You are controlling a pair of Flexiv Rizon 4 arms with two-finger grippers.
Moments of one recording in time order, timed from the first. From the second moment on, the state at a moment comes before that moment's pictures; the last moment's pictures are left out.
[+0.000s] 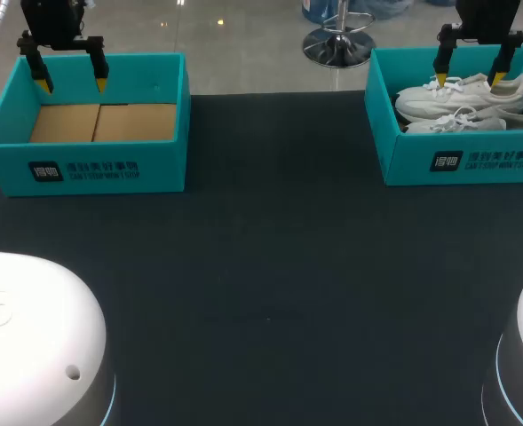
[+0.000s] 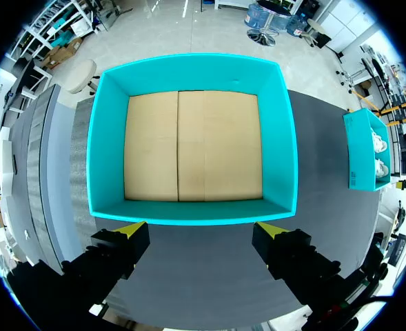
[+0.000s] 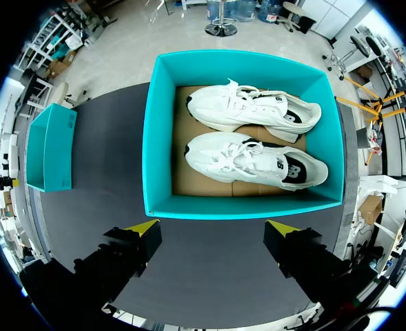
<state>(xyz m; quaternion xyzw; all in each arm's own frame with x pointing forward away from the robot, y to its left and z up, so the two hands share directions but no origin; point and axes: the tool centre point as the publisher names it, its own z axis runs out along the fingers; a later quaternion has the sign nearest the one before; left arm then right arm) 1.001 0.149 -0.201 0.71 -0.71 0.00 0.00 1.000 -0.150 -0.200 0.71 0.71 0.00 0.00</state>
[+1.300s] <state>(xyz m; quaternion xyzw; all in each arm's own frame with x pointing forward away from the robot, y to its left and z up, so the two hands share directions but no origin) 1.001 0.149 -0.201 0.71 -0.71 0.00 0.00 0.999 -0.264 -0.235 0.72 0.69 -0.04 0.05</state>
